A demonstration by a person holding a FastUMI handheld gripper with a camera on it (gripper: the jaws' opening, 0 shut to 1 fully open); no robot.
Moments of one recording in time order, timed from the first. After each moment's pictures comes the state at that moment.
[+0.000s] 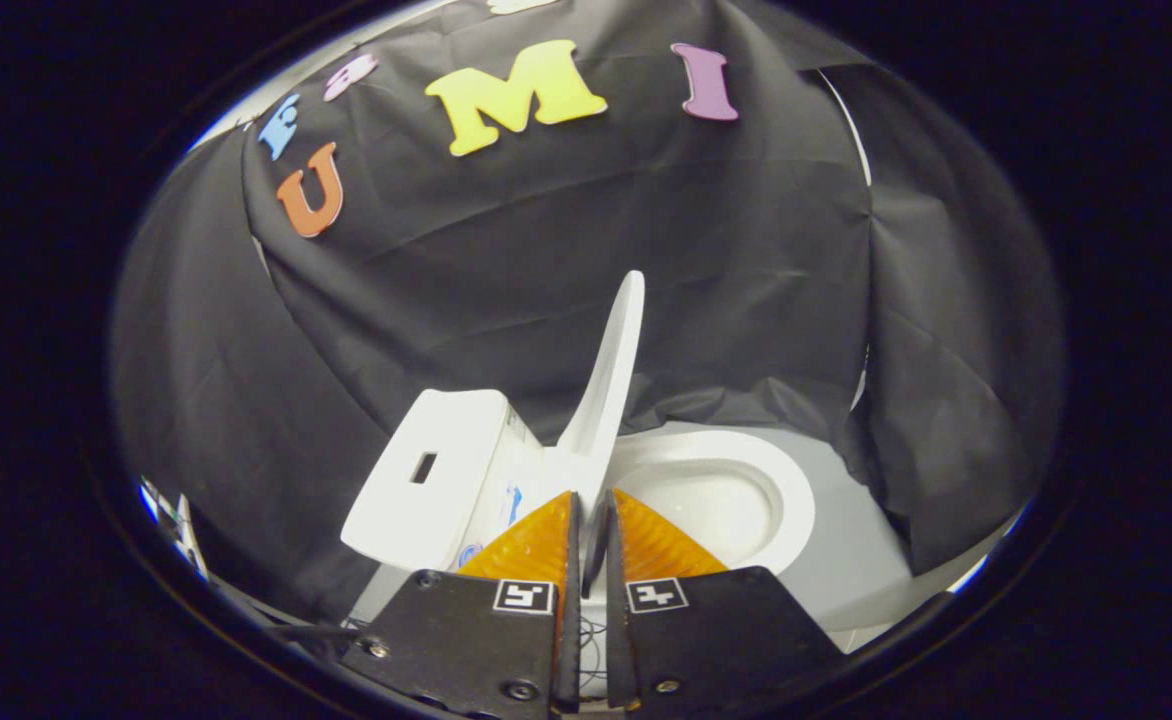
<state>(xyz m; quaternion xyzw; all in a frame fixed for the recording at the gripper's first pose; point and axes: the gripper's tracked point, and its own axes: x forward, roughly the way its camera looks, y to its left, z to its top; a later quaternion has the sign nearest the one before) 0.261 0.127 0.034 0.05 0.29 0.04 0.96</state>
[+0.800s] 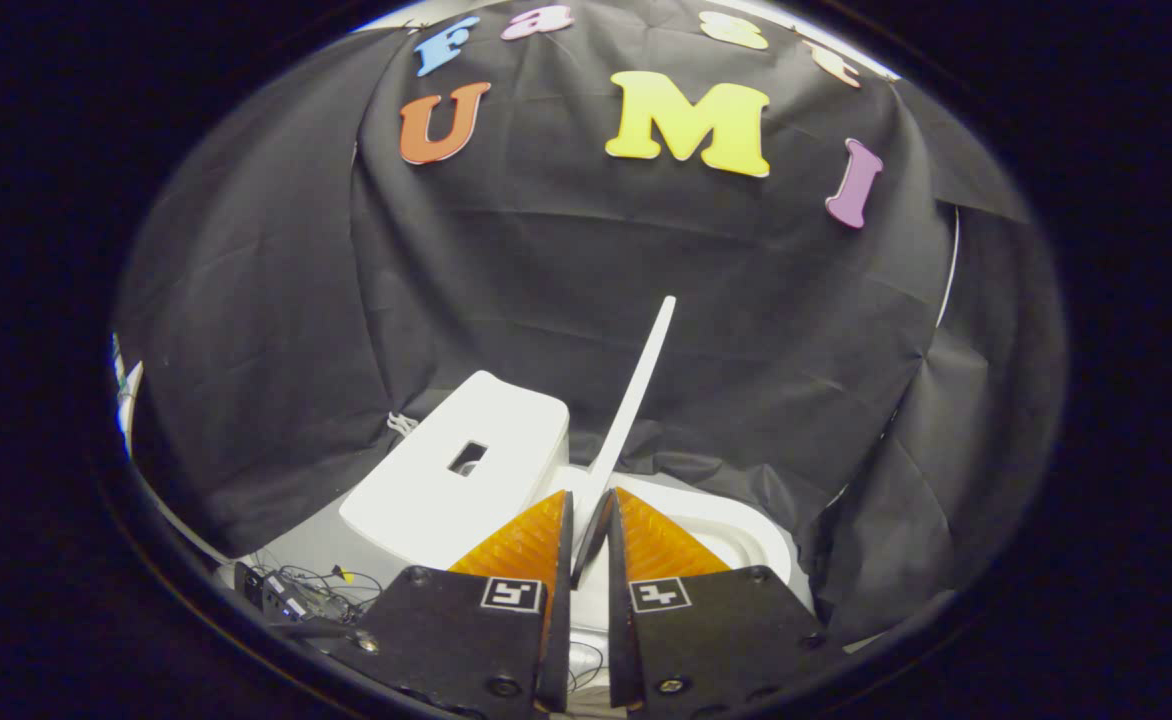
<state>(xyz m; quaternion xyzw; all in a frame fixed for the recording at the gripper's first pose) 0.265 0.262 0.054 -0.13 0.24 0.07 0.96</state>
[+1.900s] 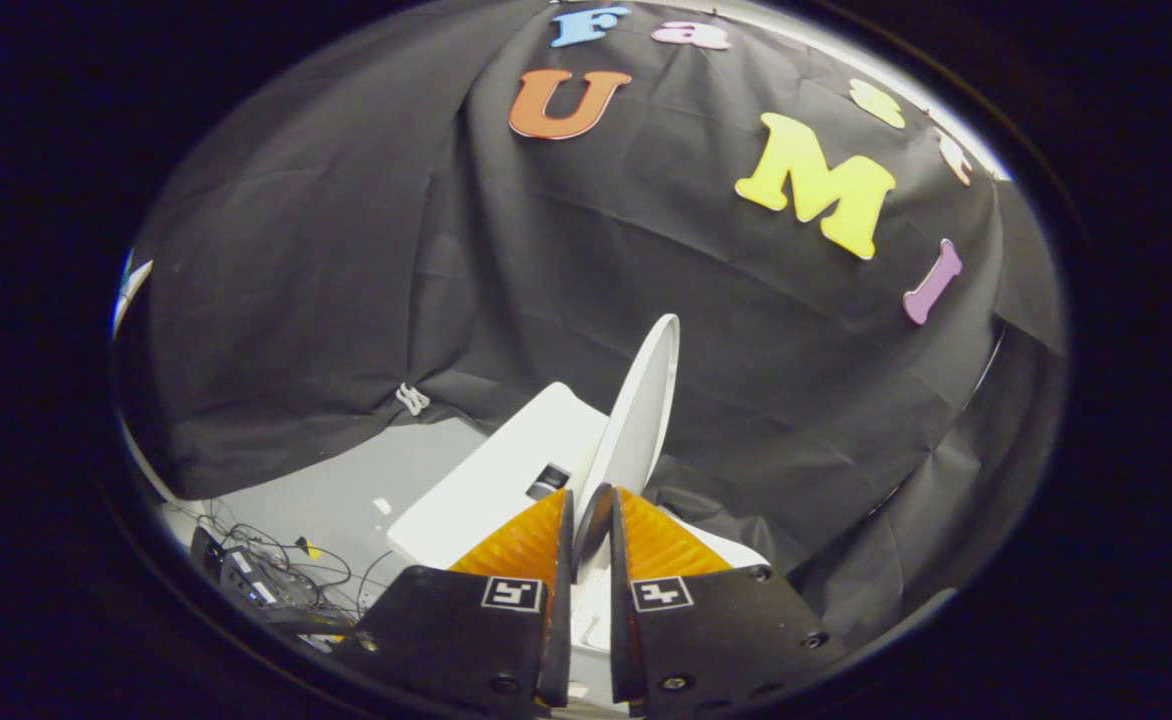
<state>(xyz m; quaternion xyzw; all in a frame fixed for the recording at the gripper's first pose) 0.269 0.401 0.019 -0.26 0.20 0.10 0.94</state>
